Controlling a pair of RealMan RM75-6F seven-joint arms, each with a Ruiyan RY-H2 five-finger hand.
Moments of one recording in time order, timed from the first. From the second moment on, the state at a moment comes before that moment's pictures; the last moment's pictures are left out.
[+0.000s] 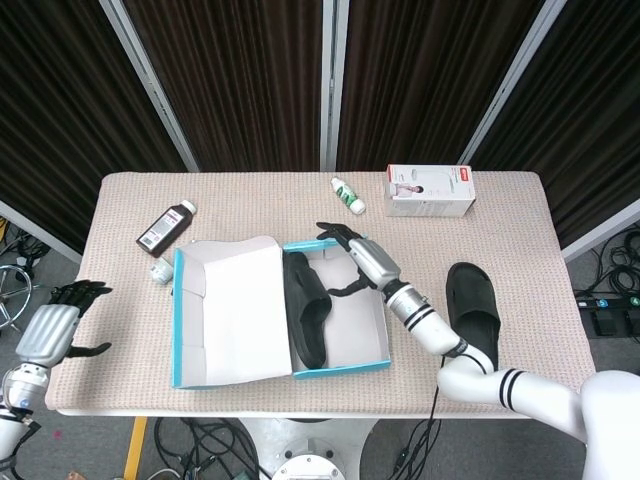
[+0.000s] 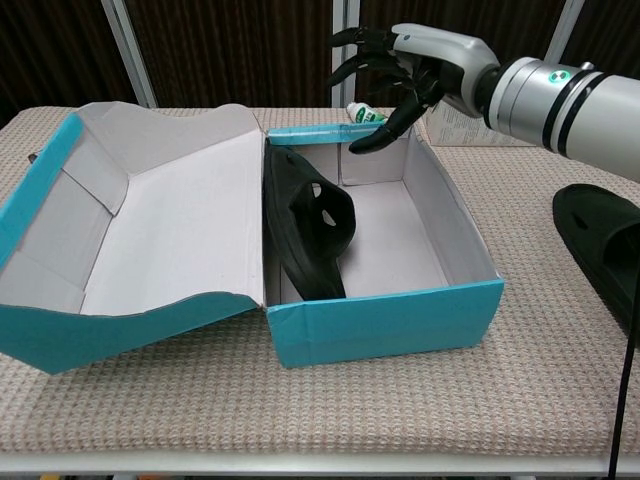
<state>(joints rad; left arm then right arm) -0.25 -1.22 0.01 -1.31 1.52 1.28 -0.29 0.86 -1.59 0.30 -1.32 -1.30 0.81 0.46</state>
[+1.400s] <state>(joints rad) -0.26 -1.23 0.02 -1.32 1.56 1.29 -0.29 0.80 -1.19 0.08 -1.77 -0.33 1.02 -0.73</state>
